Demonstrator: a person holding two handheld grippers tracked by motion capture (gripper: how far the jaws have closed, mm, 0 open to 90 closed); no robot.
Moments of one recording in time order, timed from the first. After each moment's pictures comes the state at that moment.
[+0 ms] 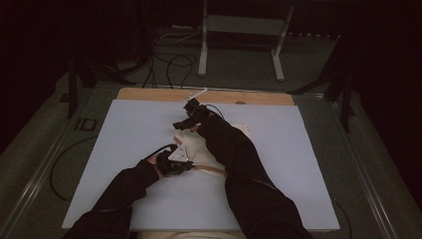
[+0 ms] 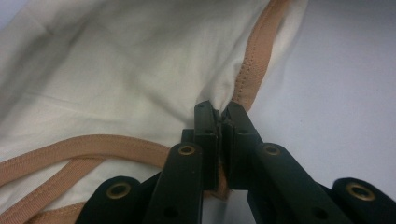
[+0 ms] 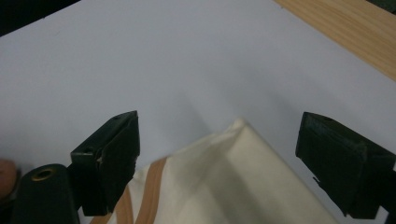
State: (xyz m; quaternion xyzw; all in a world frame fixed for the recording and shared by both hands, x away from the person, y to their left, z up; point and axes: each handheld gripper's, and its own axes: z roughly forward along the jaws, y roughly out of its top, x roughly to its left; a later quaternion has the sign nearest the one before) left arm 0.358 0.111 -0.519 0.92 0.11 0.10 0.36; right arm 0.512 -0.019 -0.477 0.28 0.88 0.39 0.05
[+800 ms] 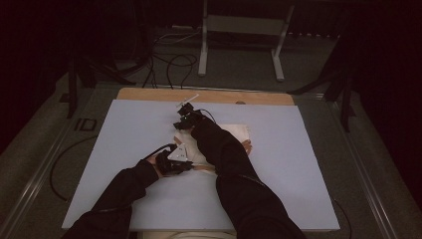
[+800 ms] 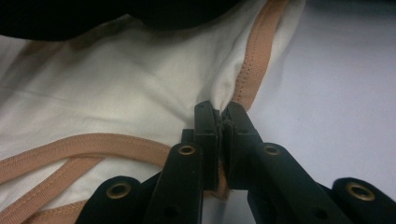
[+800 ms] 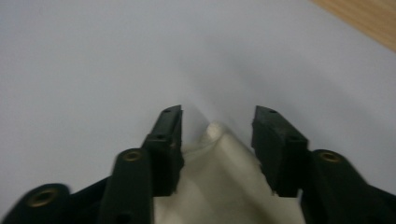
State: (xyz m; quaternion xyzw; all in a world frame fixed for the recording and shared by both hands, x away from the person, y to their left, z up) left arm 0.359 0.113 -0.519 0.92 0.11 0.10 0.35; right arm 0.525 0.003 -0.516 0.30 0.88 0.35 0.08
